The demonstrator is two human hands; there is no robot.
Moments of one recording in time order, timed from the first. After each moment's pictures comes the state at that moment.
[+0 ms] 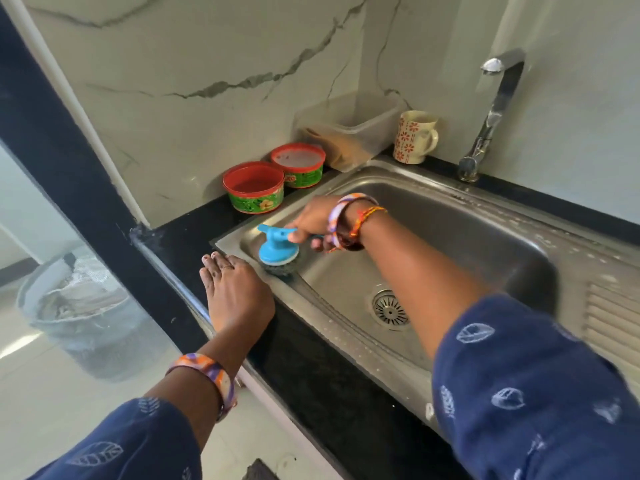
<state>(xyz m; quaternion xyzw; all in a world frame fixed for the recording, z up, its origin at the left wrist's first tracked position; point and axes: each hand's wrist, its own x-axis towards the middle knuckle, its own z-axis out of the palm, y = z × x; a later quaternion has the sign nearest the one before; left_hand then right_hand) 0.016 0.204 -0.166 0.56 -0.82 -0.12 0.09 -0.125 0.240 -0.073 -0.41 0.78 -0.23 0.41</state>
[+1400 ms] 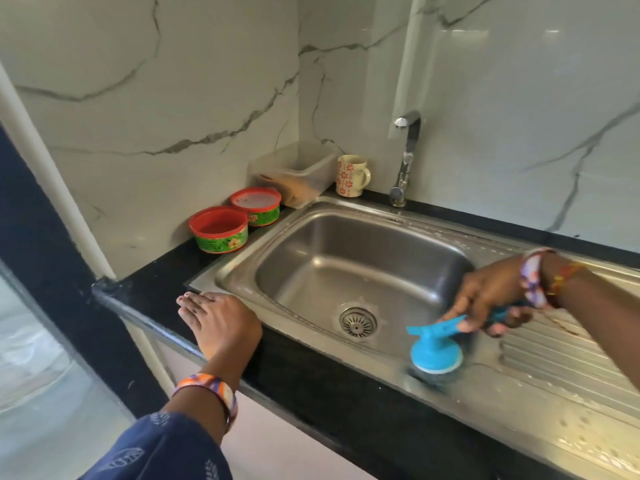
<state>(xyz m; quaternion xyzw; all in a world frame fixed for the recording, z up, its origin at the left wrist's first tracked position) 0.015 0.196 -0.168 0.56 -0.81 -0.16 0.09 -0.157 0.477 -0.041 -0.20 0.82 -0.09 0.53</state>
